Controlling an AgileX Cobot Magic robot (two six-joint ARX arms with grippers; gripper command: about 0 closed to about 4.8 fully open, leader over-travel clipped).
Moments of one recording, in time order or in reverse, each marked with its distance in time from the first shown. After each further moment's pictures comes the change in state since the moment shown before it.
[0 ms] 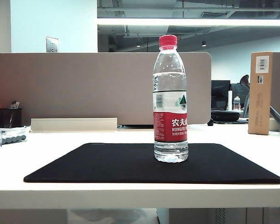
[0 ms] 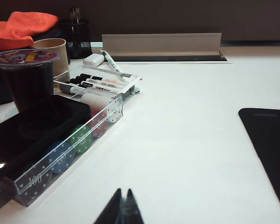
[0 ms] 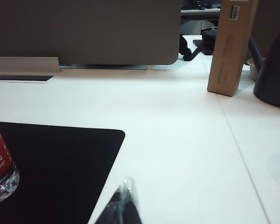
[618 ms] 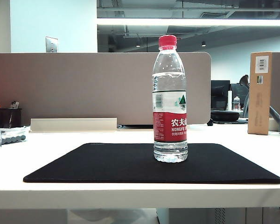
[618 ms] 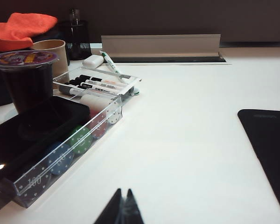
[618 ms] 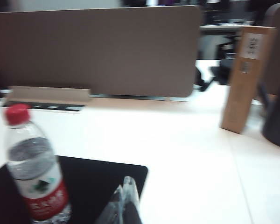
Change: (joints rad) left arm 0.000 0.000 0.000 0.004 0.000 0.000; right arm 0.457 0.023 0.464 -0.408 0.389 -0.002
